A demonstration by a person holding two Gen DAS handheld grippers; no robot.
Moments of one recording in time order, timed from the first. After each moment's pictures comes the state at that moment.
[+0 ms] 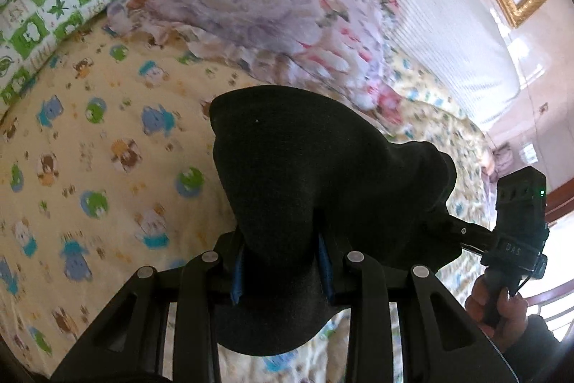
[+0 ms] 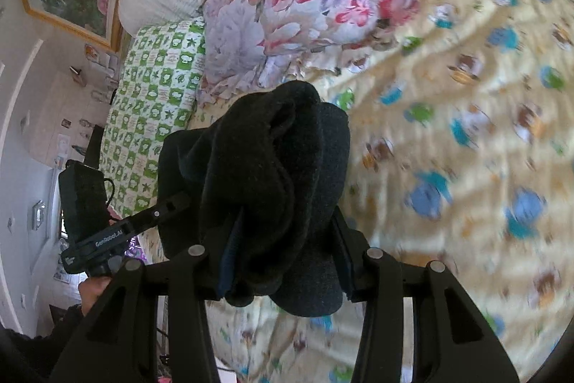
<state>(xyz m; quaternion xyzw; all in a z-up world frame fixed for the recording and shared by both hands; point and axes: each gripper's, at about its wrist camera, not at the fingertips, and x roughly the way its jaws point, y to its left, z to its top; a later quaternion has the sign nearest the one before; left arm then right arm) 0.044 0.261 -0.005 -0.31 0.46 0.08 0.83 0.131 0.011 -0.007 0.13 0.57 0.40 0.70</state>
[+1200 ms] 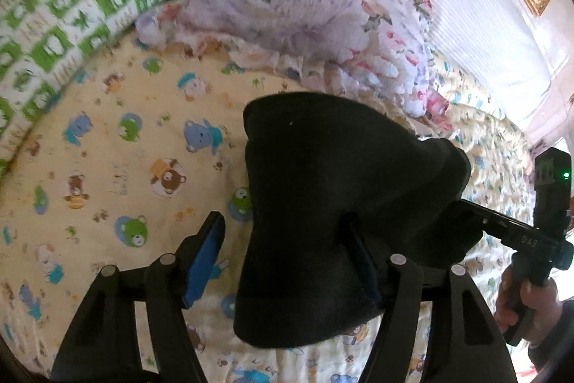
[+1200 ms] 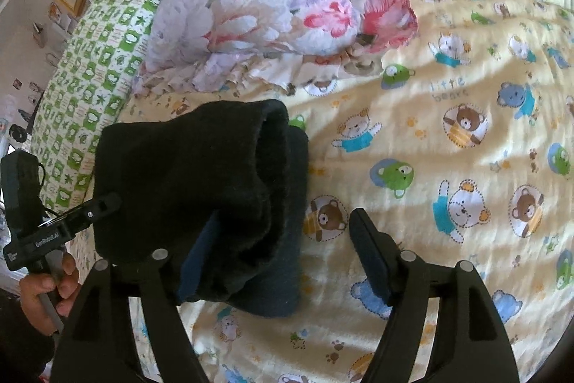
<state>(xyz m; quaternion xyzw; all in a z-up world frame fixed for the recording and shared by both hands) 0.043 0.268 -0.025 -0.24 0.45 0.16 0.84 0.159 0.036 -0.034 0.00 0.54 0.35 0.76</state>
